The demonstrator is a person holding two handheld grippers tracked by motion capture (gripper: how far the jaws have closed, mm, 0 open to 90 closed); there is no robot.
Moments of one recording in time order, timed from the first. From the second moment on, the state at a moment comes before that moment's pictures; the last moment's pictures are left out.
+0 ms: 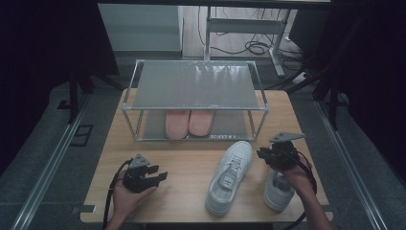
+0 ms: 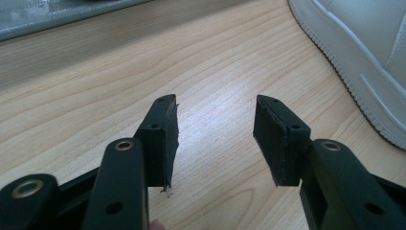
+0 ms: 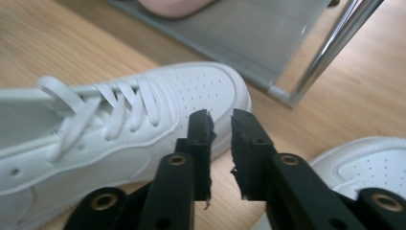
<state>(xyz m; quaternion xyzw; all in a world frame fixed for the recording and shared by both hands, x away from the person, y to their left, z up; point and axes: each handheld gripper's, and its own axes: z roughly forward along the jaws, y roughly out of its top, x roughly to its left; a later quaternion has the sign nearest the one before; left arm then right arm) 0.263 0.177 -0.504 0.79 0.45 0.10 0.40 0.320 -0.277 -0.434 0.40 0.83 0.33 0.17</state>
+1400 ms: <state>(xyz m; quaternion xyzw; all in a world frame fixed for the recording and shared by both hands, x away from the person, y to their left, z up) 0.256 0.180 -0.497 0.79 0.44 0.11 0.42 0.333 -0.232 -0.466 0.38 0.90 0.17 0.12</state>
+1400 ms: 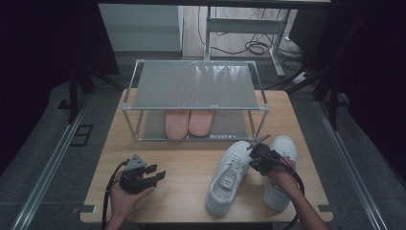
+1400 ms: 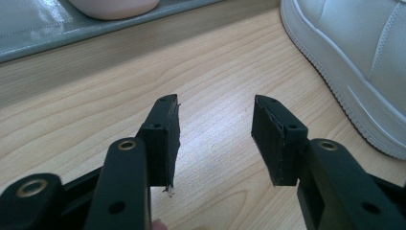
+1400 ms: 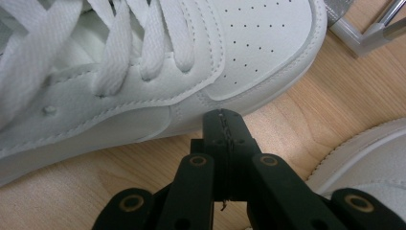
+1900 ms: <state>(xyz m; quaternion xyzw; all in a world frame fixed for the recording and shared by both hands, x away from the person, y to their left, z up) 0.257 0.181 -0.498 0.79 0.45 0.11 0.42 0.335 -0.224 -0.469 0.38 0.90 0.18 0.13</state>
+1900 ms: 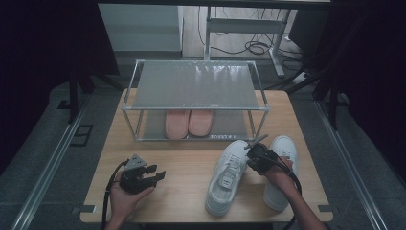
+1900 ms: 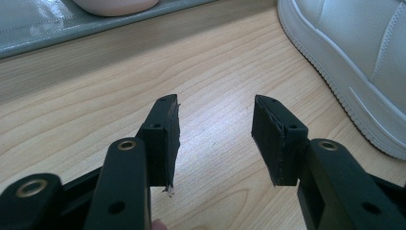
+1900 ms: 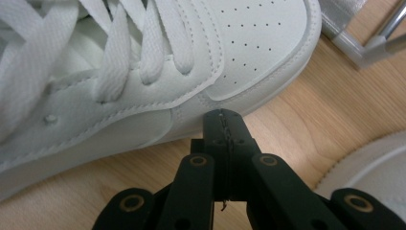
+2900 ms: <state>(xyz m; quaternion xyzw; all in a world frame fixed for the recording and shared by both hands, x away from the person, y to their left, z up) 0.259 0.182 -0.502 0.79 0.45 0.10 0.41 0.349 -0.201 -0.473 0.37 0.90 0.21 0.11</state>
